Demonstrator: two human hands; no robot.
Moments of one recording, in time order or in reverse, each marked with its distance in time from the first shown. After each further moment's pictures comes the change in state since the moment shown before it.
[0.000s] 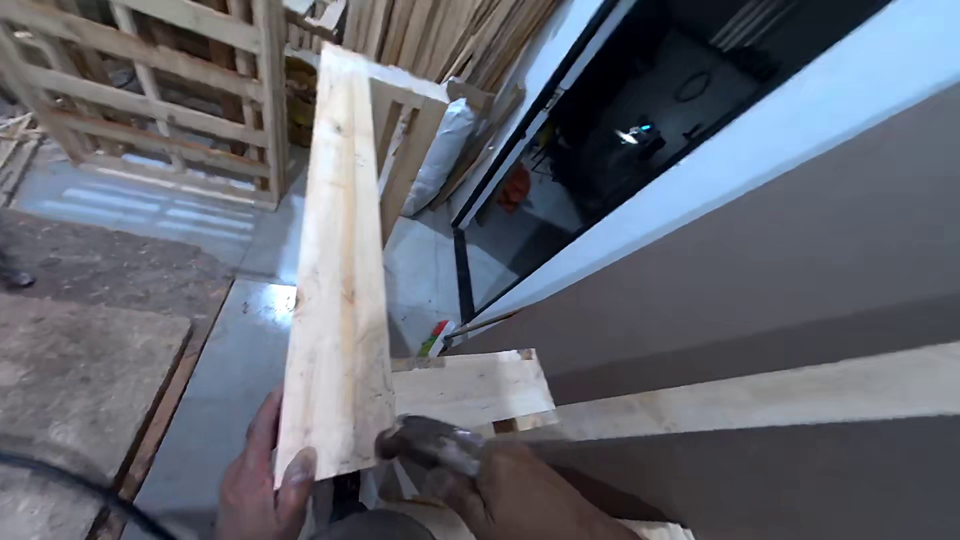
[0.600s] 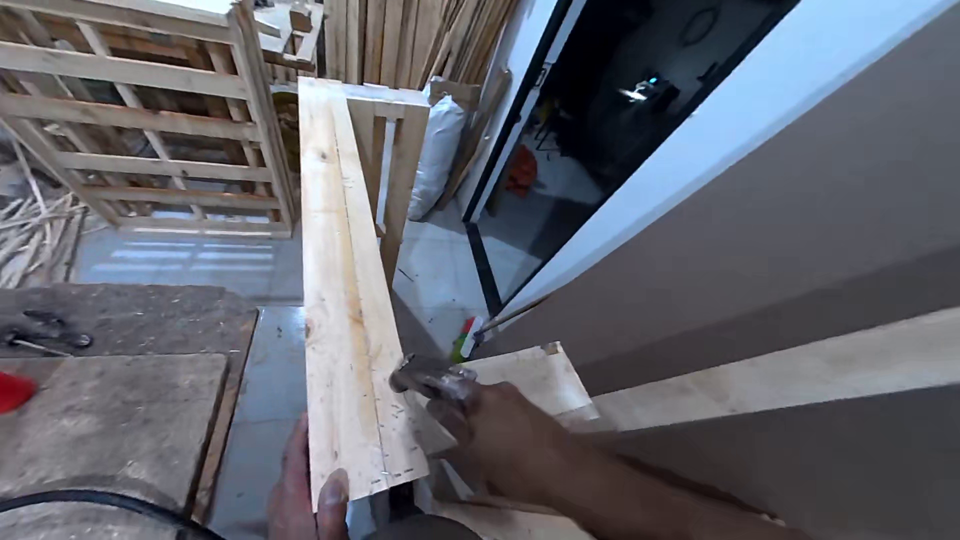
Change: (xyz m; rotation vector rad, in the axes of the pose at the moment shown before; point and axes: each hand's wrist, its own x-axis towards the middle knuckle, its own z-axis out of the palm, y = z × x) left_hand 0.002 -0.002 0.004 0.000 0.007 0.044; right_hand 0.063 -0.004 -0.030 0.115 0.011 0.152
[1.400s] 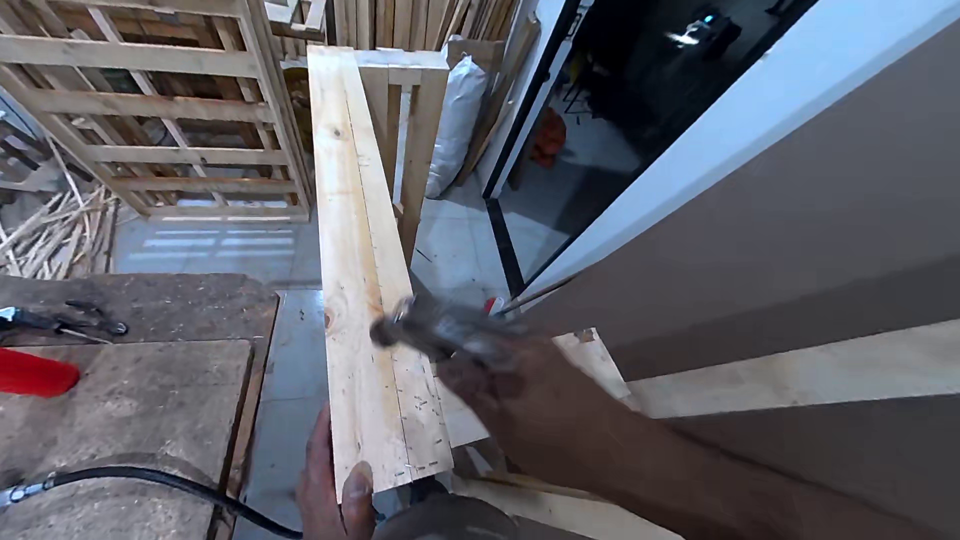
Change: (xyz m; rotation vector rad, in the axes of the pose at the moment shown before) left_hand 0.006 -0.011 0.014 -0.072 0.047 0.034; right_hand 0.006 -0.017 -0.015 0.005 0.107 -0.195
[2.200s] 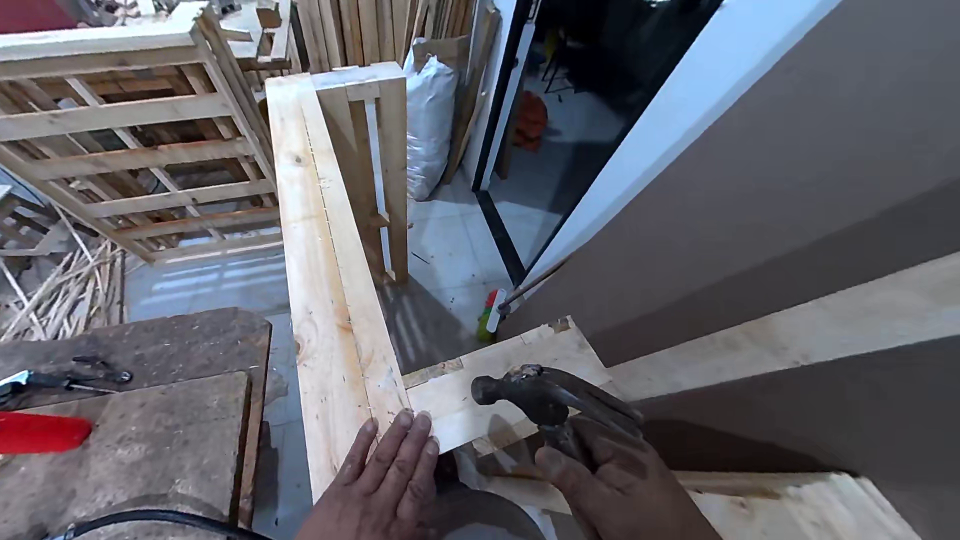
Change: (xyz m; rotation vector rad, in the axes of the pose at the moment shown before) left_hand 0.051 0.068 -0.005 0.732 -0.886 0.742; right_hand -0.116 0.089 0.045 0.679 0.302 0.368
